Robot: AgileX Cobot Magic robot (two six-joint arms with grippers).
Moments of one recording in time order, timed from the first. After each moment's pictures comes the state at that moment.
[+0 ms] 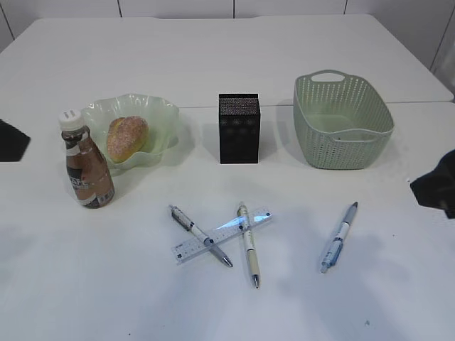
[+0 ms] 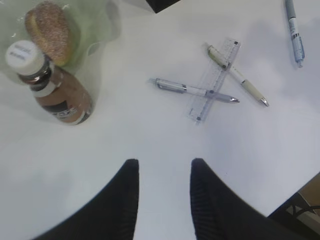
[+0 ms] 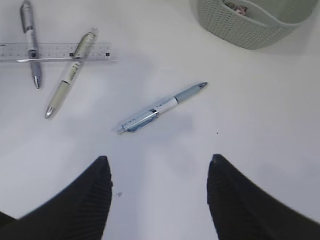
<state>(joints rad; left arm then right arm) -0.56 1.06 -0.99 0.04 0.87 -0.07 0.39 1.02 -0.82 -0.14 0.82 0.05</state>
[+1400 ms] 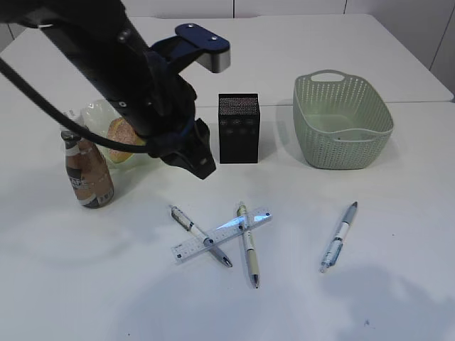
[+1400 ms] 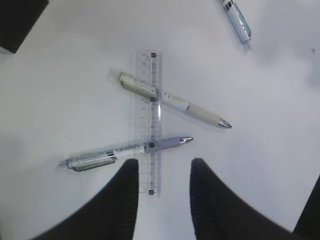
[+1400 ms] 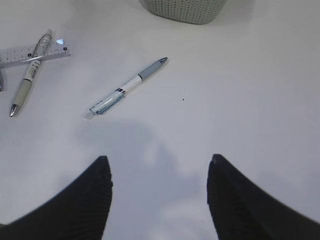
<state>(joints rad) -0.63 1.80 -1.46 -0.24 0.91 0.43 0.39 0.62 -0.47 -0.30 0.74 0.33</state>
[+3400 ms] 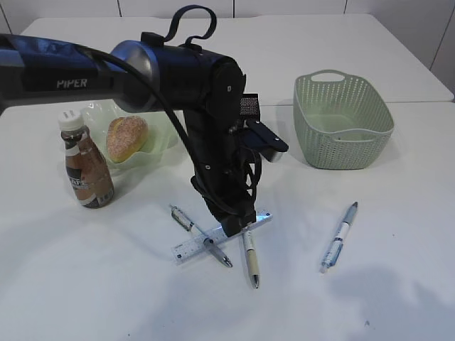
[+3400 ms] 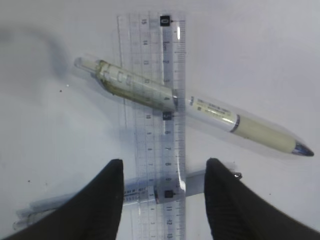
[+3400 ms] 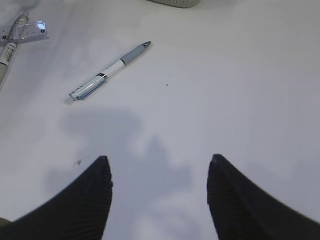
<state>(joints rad) -0.72 2.27 -1.80 -0.05 1.08 0.32 0.39 0.62 -0.47 -0.35 0.81 0.35</state>
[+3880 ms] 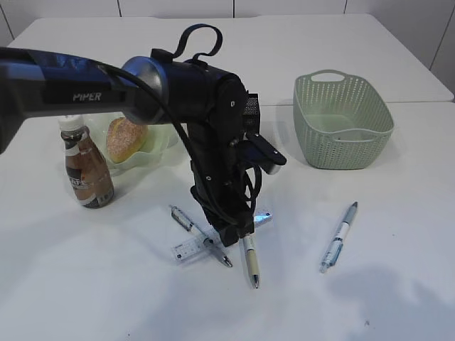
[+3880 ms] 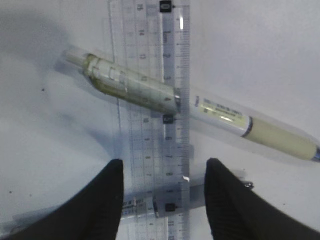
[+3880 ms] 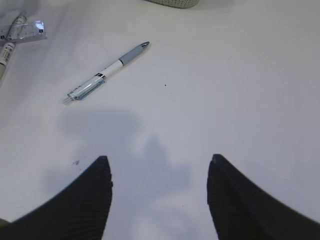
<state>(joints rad) -0.72 2.31 -1.80 -0.04 1.07 0.31 0.39 0.62 -0.47 -0.36 0.81 0.35</state>
